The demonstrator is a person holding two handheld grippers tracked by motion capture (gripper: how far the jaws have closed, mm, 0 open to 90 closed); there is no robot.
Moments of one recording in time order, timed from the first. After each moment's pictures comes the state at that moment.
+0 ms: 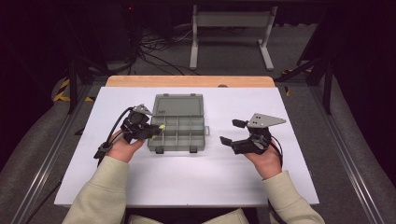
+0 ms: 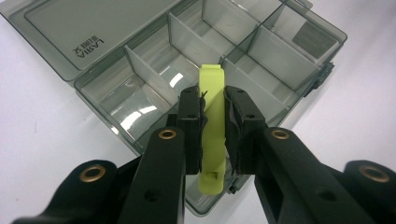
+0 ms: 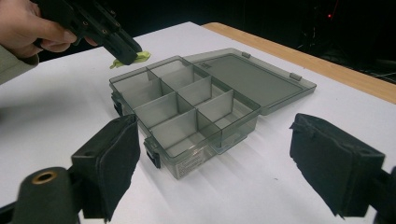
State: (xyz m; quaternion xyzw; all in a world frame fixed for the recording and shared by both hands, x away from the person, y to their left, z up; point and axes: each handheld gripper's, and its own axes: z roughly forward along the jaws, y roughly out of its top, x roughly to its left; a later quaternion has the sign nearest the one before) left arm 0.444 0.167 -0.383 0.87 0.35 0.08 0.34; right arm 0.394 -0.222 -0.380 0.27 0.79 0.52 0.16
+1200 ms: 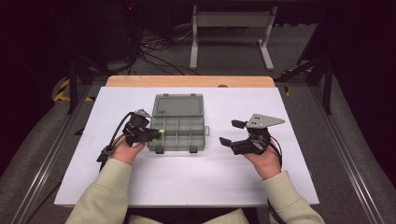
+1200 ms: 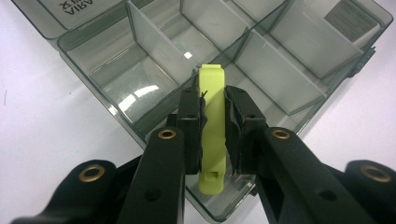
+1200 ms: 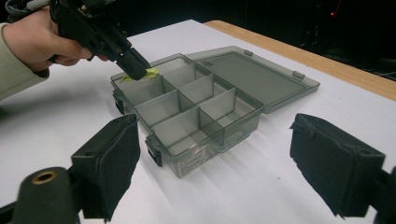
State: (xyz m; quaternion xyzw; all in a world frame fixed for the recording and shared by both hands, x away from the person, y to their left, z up) left arm 0.453 0.172 -0.412 0.86 0.38 0.05 0.33; right arm 0.394 -0.221 -0.381 0.27 0.79 0.52 0.16
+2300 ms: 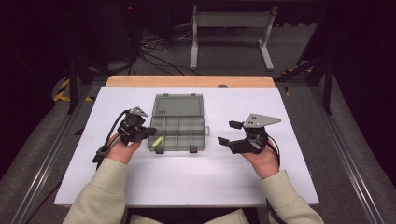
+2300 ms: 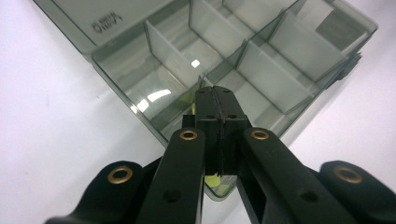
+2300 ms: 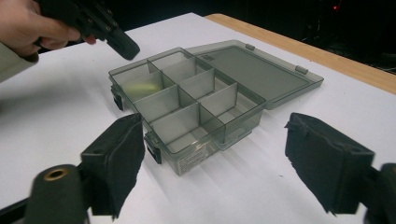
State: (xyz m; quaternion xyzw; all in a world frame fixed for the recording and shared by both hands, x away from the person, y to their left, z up) left arm 0.440 0.180 -0.385 0.86 0.37 0.09 0.34; right arm 0.398 -0.214 -0.383 0.27 0.80 0.51 0.16
